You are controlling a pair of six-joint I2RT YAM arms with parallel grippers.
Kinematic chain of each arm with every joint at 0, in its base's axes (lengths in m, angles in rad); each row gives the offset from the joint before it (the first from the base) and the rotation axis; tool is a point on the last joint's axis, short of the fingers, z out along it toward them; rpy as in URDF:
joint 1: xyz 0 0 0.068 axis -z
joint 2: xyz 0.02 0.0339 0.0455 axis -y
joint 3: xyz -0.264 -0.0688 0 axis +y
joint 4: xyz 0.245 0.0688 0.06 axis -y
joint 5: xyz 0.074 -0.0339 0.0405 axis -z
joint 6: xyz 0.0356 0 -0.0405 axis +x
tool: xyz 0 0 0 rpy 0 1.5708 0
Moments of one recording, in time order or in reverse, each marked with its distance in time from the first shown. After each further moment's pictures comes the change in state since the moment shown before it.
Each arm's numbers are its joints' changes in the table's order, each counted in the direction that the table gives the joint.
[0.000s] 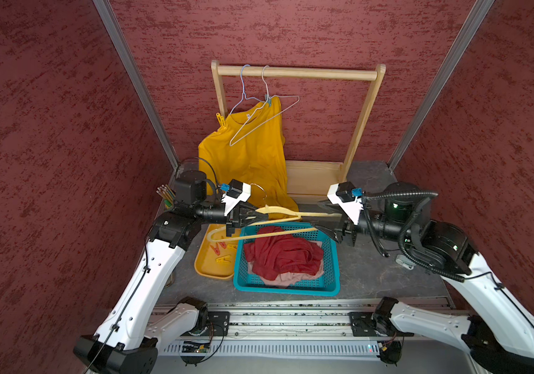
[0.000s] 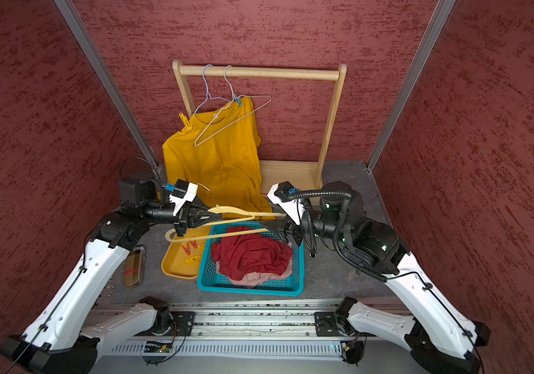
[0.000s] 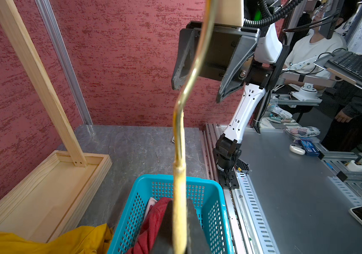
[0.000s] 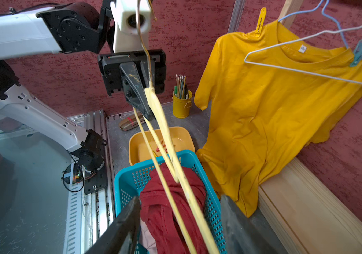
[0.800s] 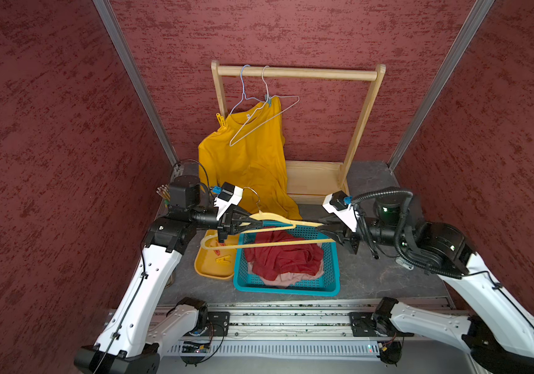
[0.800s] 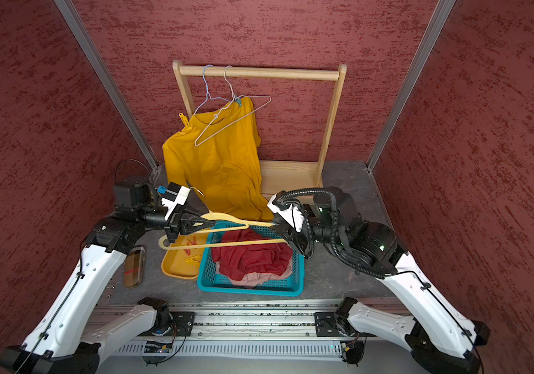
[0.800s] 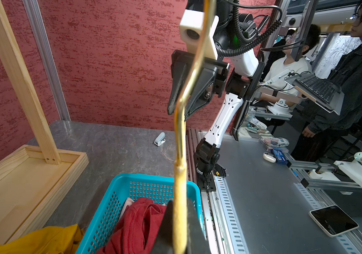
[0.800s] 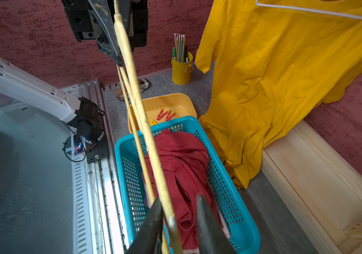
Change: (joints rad) left arm -0.061 0.036 0.044 -0.035 0.124 -0.057; right arm -0.004 0.004 0.025 -0.135 0.038 -0.005
